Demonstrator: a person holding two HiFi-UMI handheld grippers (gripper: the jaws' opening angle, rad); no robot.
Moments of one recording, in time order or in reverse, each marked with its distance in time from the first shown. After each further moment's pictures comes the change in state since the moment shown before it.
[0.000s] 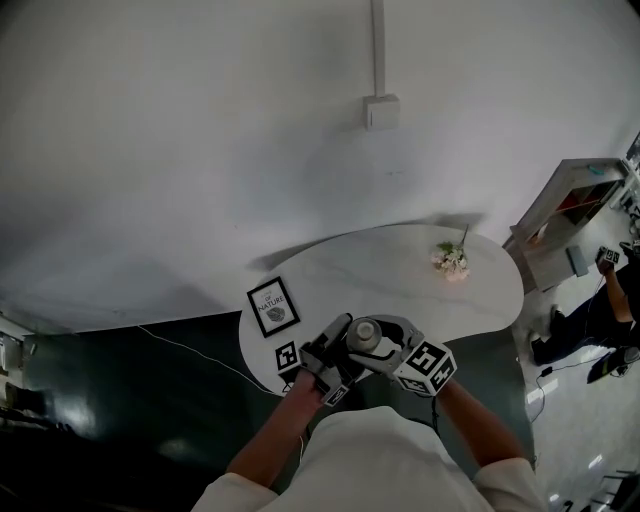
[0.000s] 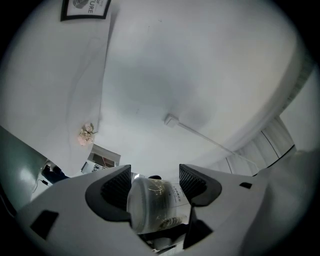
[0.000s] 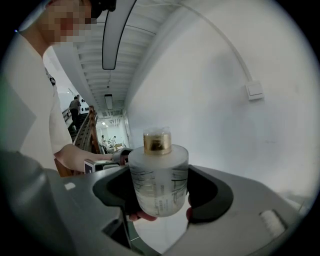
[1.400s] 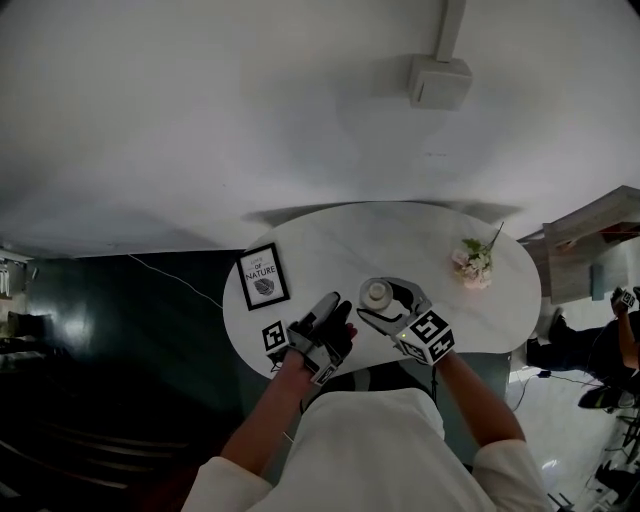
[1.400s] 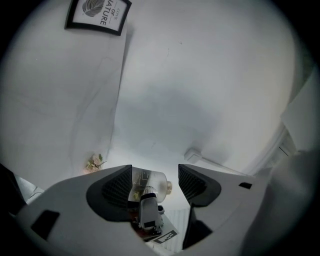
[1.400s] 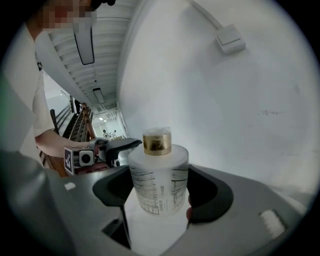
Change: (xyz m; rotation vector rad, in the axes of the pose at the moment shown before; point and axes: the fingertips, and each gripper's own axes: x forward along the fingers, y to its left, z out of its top) left arm -0.065 0.102 0.135 0.122 -0.241 0.174; right arm 0.065 -0.195 -0.069 0.087 0.150 0.024
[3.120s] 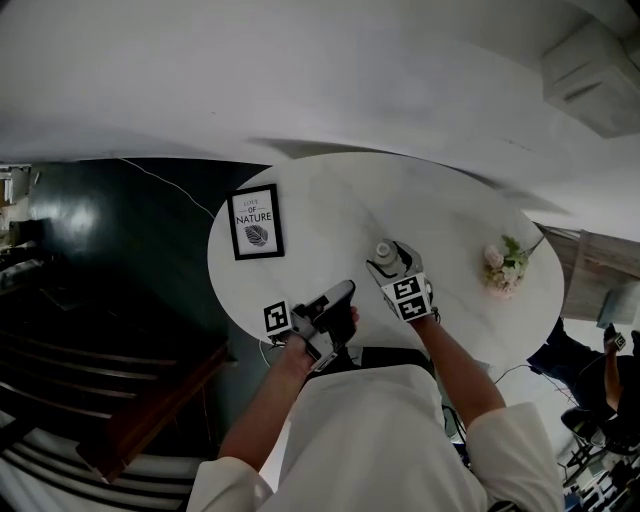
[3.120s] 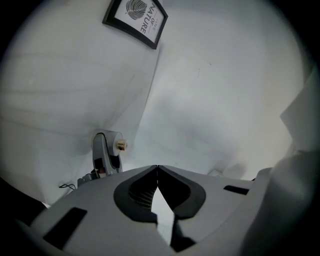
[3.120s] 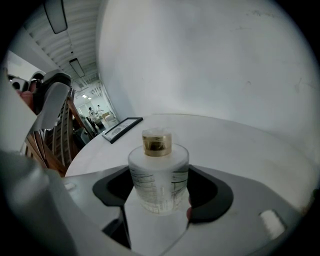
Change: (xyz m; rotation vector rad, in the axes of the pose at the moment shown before) left arm -0.187 0.170 0.048 -0.228 -0.551 0.862; right arm 0.131 -0.130 -0.211 0.063 0.323 -0.126
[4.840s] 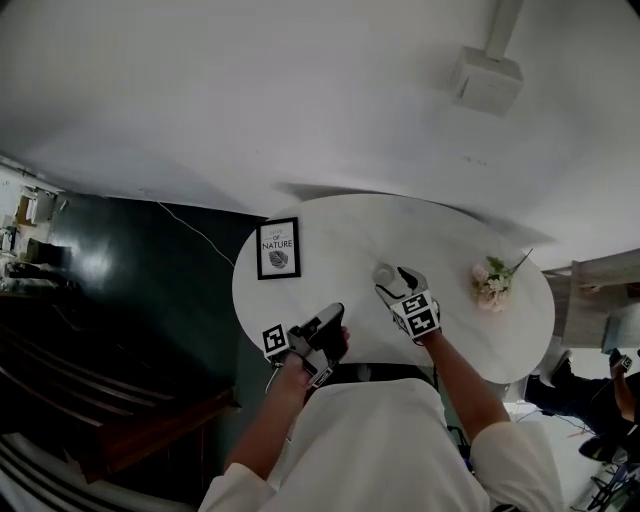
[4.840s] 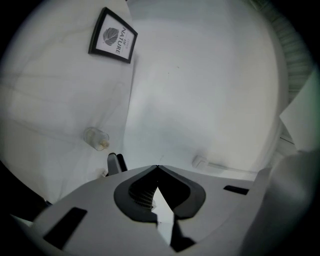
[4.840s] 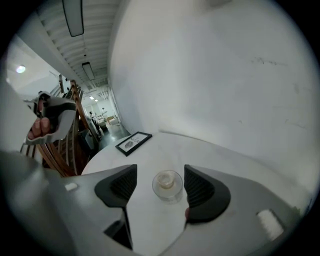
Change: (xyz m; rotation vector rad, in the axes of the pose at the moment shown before) left arm -0.065 -0.048 -0.058 0.175 -0.036 -0.104; right arm -0.090 0.027 0.042 -0.102 -0.087 0.001
